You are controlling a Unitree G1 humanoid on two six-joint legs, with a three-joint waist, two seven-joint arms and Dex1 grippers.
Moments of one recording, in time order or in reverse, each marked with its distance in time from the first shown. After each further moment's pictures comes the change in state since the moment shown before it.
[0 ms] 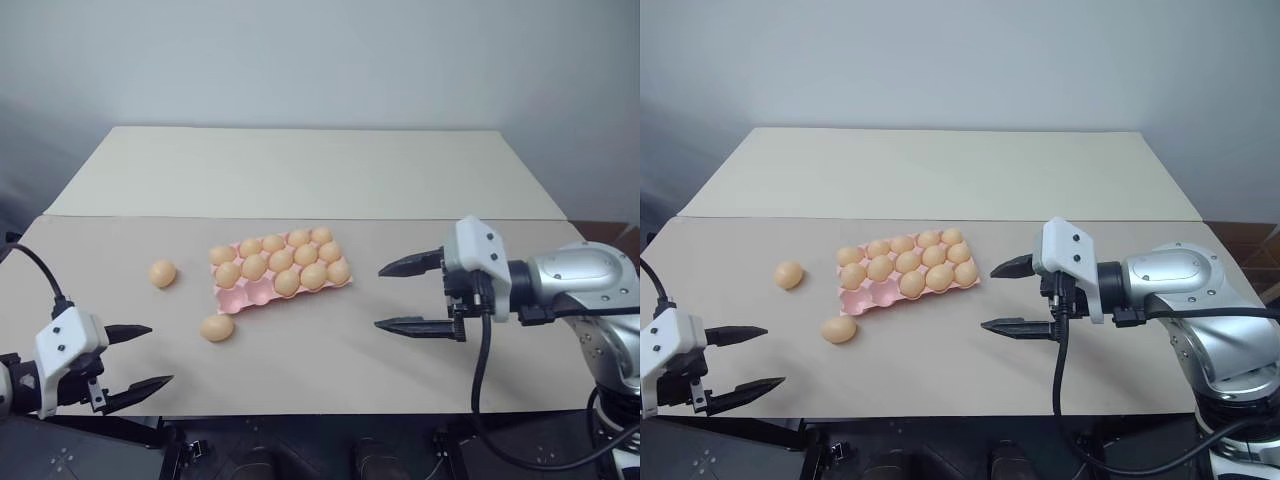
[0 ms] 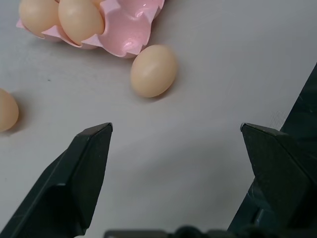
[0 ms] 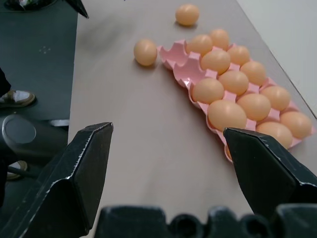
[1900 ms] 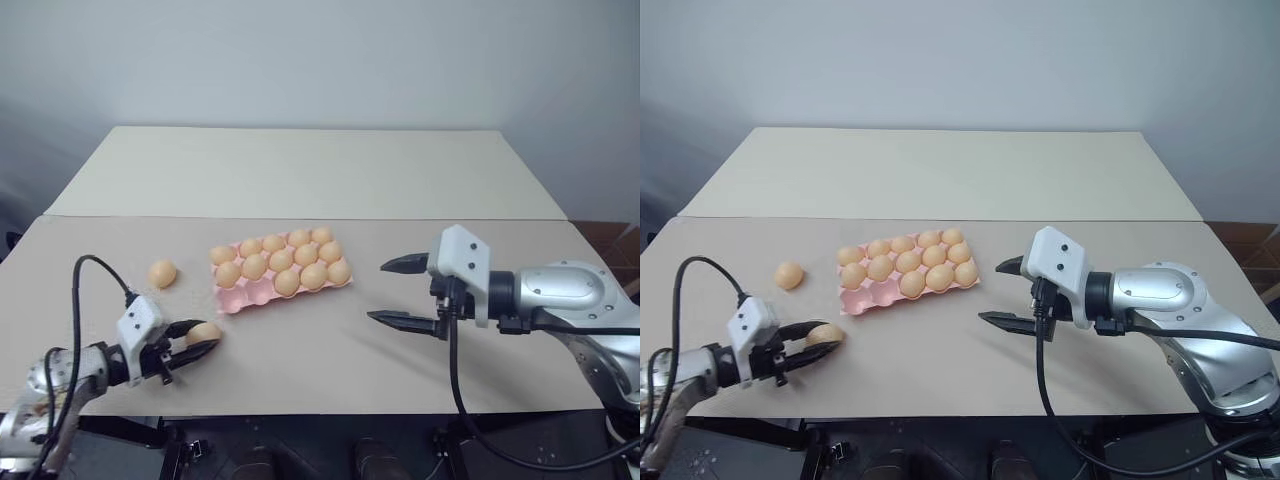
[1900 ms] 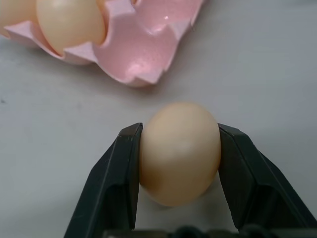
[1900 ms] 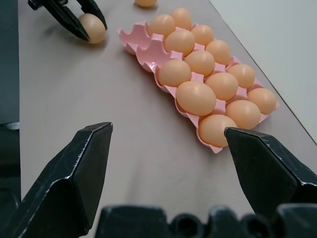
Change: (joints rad) left arm -0.302 -0.139 -0.361 0.254 0.015 -0.060 0.138; right arm 0.063 -0.054 0.085 -0.028 0.035 -0.059 -0.296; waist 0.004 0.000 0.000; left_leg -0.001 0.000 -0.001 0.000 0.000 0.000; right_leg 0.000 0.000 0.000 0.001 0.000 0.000
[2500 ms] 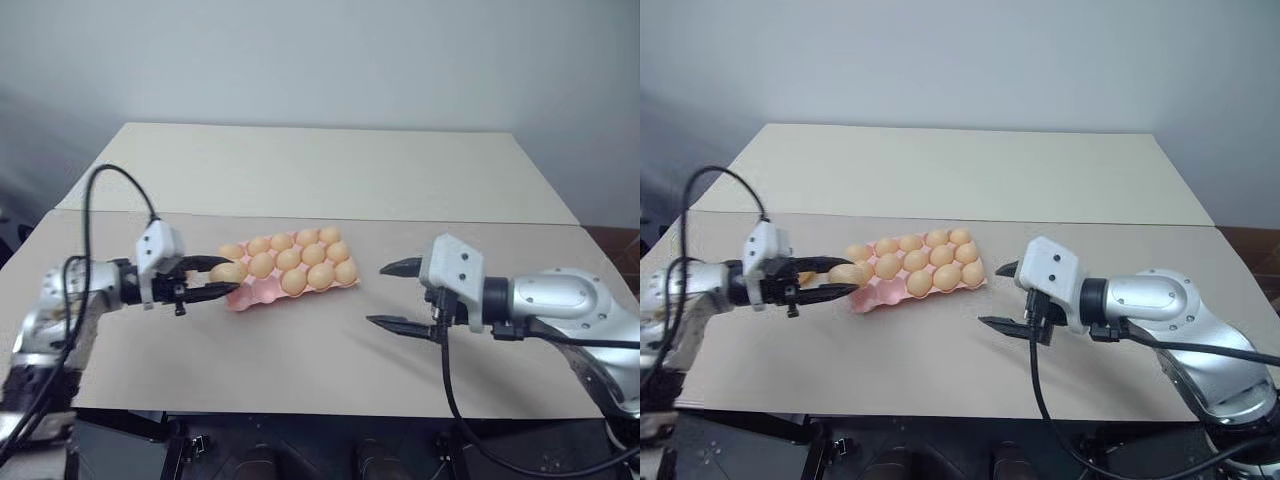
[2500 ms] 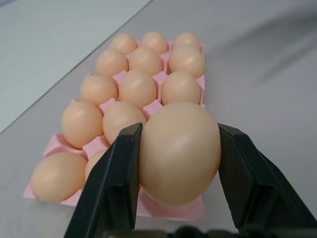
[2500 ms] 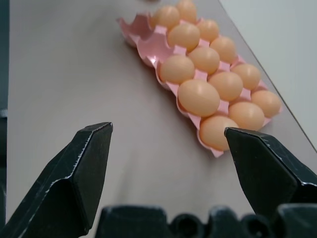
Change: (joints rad) left arm -0.599 0.009 -0.260 0.359 0.061 -0.137 -0.245; right arm 0.041 -0.019 0.042 -0.047 -0.073 -0.025 -0.044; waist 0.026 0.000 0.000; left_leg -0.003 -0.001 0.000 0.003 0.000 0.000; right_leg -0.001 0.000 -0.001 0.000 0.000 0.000
